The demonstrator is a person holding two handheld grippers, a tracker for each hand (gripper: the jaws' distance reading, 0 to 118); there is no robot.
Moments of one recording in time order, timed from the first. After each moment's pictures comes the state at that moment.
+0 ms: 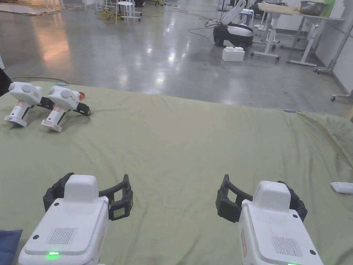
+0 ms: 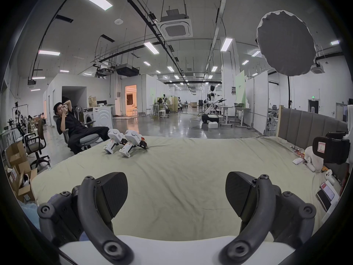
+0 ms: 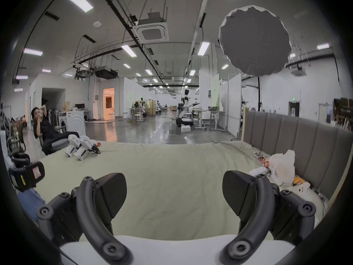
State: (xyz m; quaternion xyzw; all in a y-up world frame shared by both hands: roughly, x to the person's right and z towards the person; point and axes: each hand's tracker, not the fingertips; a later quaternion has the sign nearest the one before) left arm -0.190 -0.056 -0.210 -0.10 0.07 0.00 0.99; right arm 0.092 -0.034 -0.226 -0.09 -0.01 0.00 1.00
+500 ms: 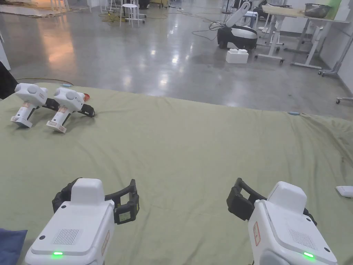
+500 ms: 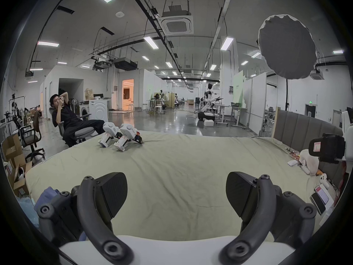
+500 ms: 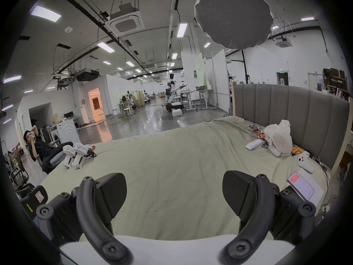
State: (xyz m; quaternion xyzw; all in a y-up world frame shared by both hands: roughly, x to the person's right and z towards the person) left arm -0.193 -0.061 -0.213 -0.11 0.05 0.03 0.99; right arm 0.102 -0.029 -0.237 -0.16 -0.06 -0.08 0.98
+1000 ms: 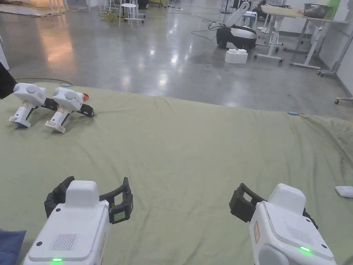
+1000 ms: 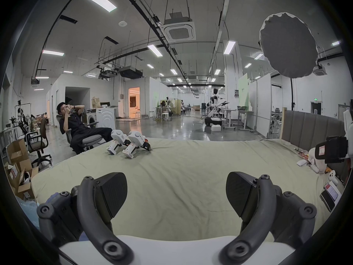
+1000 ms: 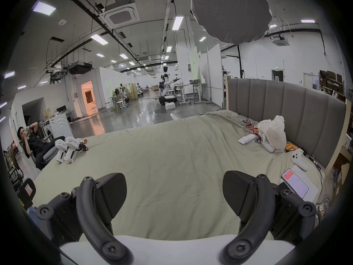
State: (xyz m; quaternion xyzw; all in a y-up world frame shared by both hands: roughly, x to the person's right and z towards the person) left arm -0.197 -0.069 -0.213 -0.08 0.08 0.00 0.99; right arm 0.106 -0.038 -0.245 -0.19 -0.08 -0.07 0.98
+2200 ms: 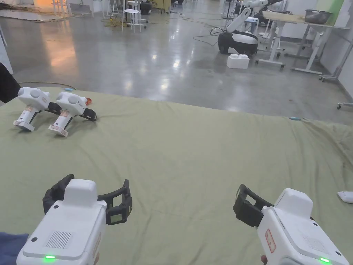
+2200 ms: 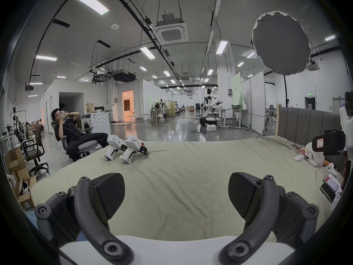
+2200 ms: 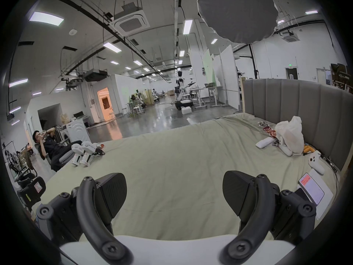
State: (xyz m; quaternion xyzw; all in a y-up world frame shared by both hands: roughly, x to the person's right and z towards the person) left arm -0.211 -0.064 -0.214 -0.08 0.06 -0.02 1.00; right arm 0.127 -0.043 -0.246 -0.15 -0.01 -0.09 0.98
